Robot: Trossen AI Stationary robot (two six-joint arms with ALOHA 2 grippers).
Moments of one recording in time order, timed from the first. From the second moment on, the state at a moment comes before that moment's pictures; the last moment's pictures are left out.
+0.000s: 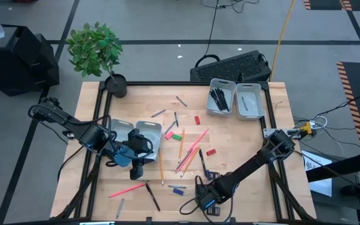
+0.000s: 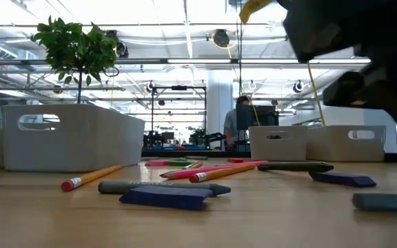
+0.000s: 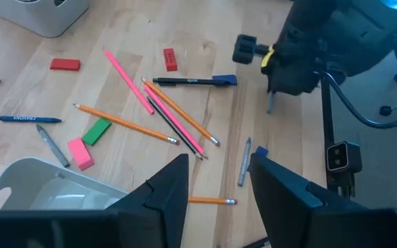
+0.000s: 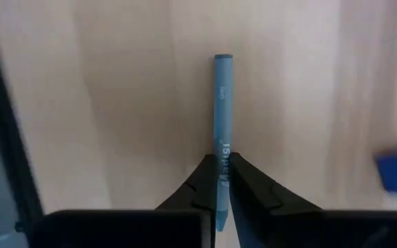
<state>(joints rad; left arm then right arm) -0.51 1.31 1.31 -0.83 -0.34 -0.61 0.63 2.08 1.37 -0.84 -0.05 0.72</state>
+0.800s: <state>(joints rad) -0.50 1.31 1.31 -0.82 -0.34 -0.61 0.62 2.07 1.30 -0.79 0.02 0.72</state>
